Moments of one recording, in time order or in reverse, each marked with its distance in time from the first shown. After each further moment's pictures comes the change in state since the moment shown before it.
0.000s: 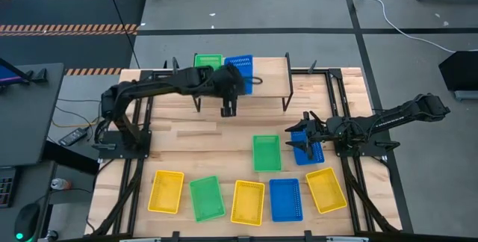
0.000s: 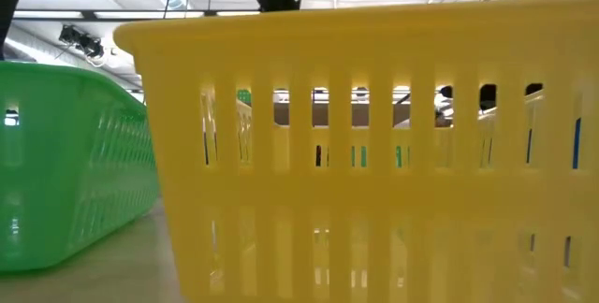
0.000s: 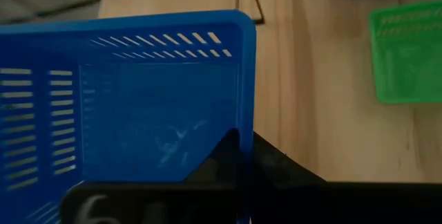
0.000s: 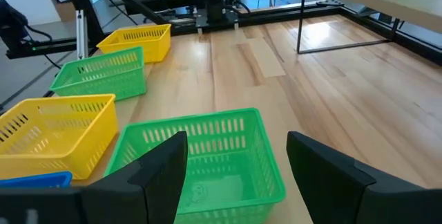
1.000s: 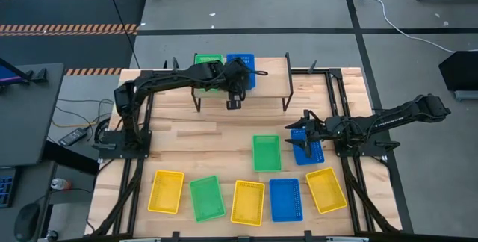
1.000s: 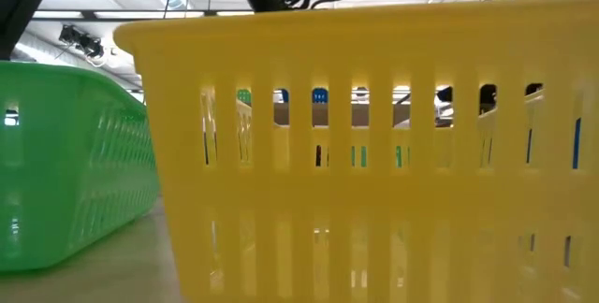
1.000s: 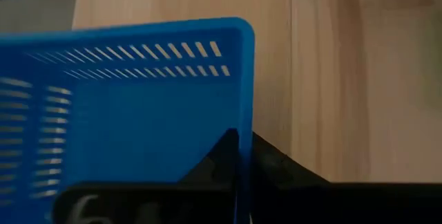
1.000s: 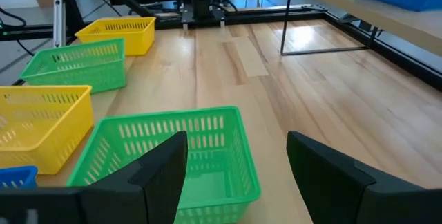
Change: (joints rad) left arm 0.112 0.141 0.000 0.086 0.045 0.077; right arm -0.031 0.019 0.000 0.007 0.026 -0.071
